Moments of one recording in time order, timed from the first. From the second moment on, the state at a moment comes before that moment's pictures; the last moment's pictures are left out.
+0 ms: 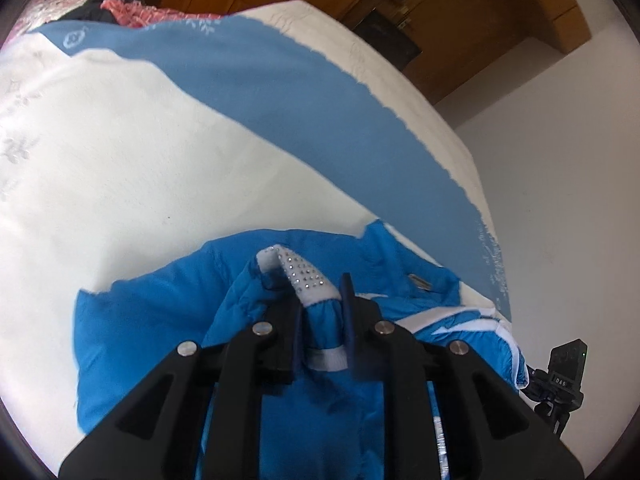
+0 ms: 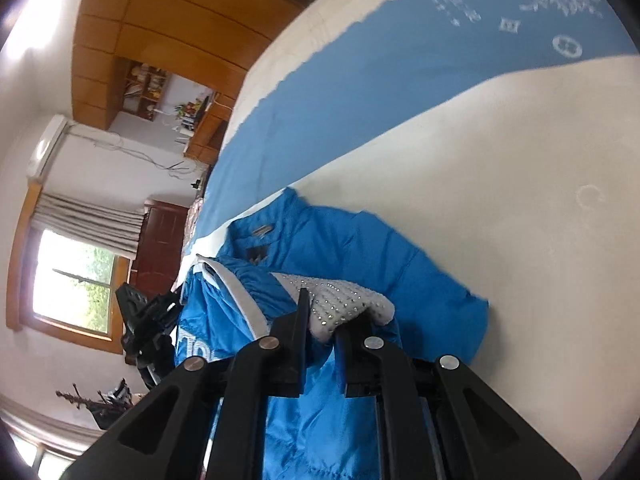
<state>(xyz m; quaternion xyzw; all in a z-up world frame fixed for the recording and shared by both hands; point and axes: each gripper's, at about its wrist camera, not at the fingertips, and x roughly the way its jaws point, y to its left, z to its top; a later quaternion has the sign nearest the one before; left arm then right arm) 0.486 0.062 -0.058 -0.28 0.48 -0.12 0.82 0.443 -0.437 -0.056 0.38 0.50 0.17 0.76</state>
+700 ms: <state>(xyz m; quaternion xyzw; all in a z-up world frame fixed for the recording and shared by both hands) 0.388 0.085 -0.024 -0.16 0.47 -0.08 0.87 0.365 -0.435 -0.031 0.26 0.48 0.18 0.82</state>
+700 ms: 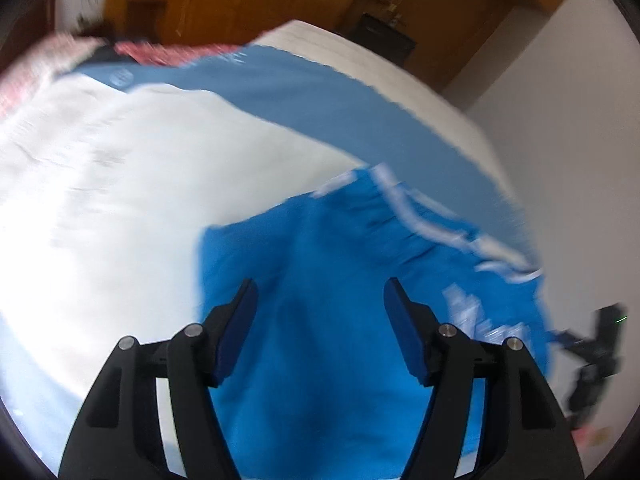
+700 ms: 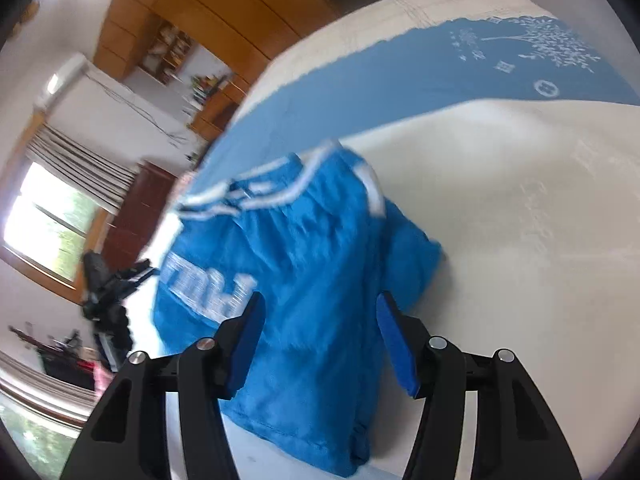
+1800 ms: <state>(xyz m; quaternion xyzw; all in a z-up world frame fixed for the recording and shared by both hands) 0.413 0.055 -0.041 -0.14 0.46 -0.03 0.88 0.385 -0.415 -0.045 0.20 0.45 0.03 0.87</state>
